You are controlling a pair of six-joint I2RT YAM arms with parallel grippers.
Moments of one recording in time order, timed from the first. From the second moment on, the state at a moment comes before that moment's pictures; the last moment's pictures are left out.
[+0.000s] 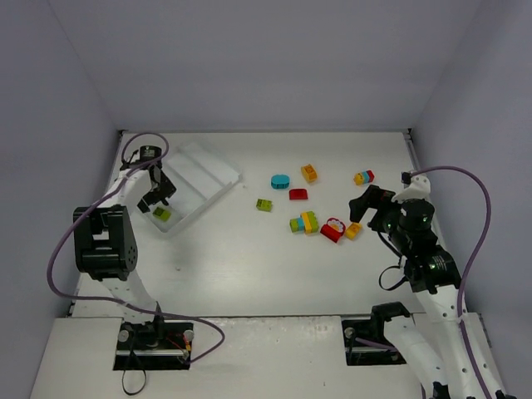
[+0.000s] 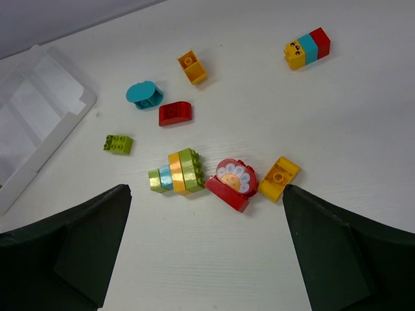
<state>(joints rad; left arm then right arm) 0.03 1.78 1.30 -0.68 -0.30 -0.66 0.17 0.66 0.79 -0.51 0.04 0.39</state>
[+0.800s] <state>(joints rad) -0.62 2.08 1.58 -0.54 -0.16 -0.48 0.19 0.65 0.79 -0.51 0.04 0.38</state>
